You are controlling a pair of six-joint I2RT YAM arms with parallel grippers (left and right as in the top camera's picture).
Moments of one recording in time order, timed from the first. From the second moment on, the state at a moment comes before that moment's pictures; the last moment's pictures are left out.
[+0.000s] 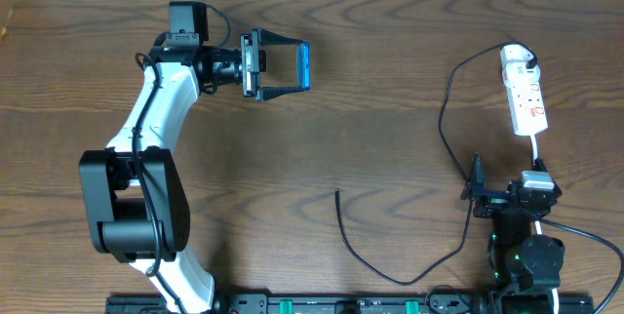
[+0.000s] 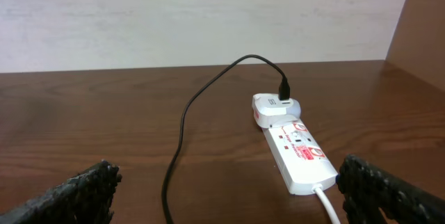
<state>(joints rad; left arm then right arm) 0.00 1.90 1.41 -0.54 1.45 -1.59 0.04 0.01 0.01 -0.06 0.13 0.01</state>
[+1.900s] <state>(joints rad) 0.00 1.90 1.41 -0.49 1.46 -1.48 0.04 0.01 0.01 -0.06 0.13 0.01</state>
